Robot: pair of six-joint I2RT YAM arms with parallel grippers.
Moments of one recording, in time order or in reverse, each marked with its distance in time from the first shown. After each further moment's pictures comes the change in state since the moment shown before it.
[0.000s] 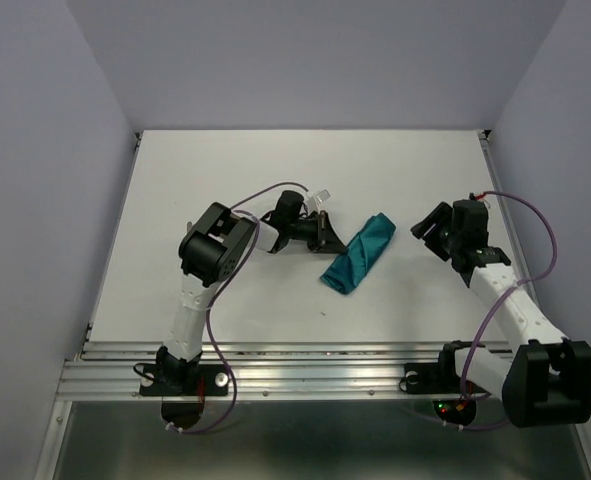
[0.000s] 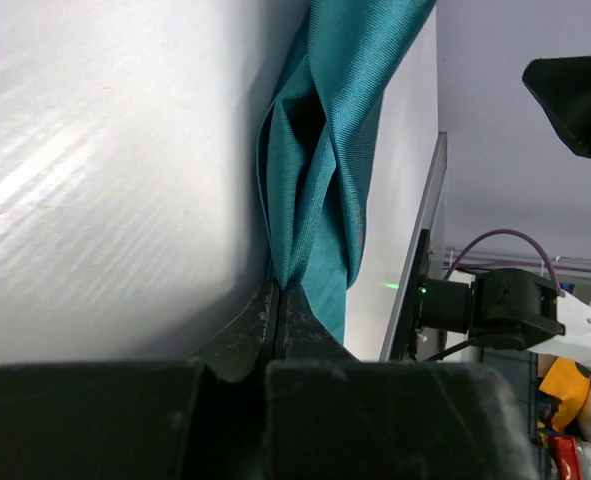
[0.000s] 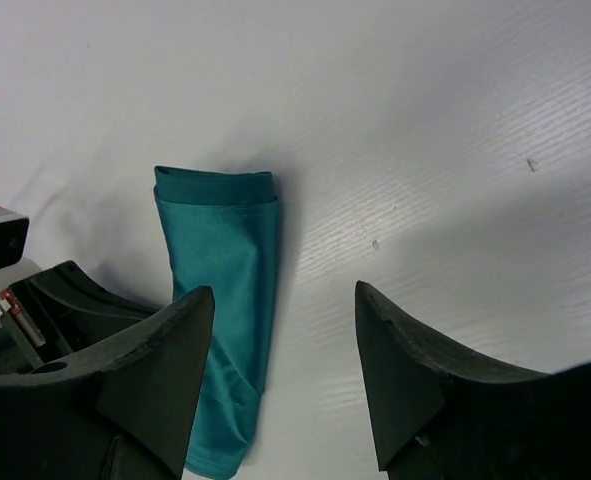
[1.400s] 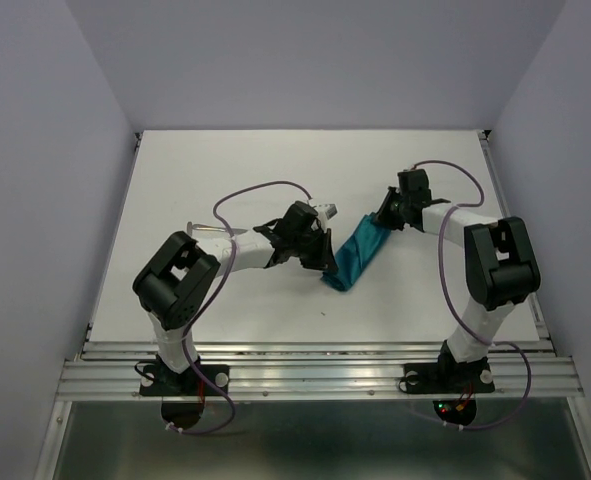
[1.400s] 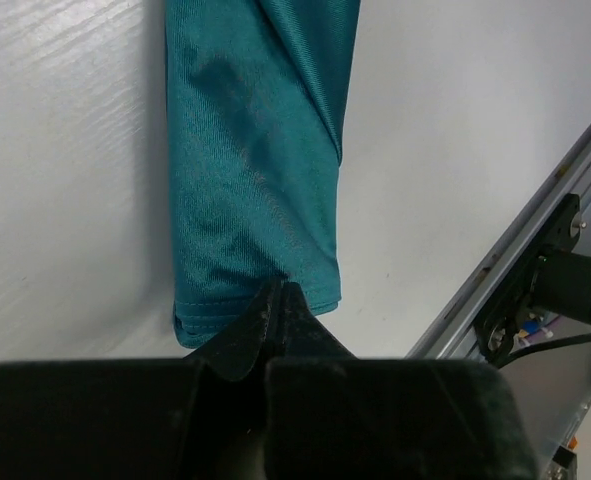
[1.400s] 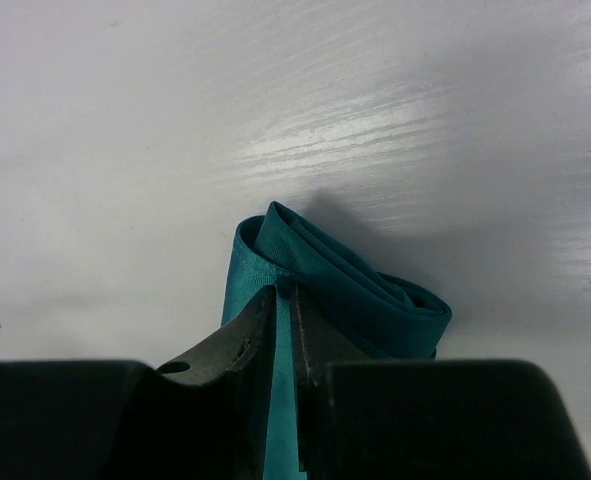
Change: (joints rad) left arm -0.172 -0.452 -0.170 -0.537 -0.461 0.277; right arm 0.159 0.720 0.388 0.150 -0.164 -0.081
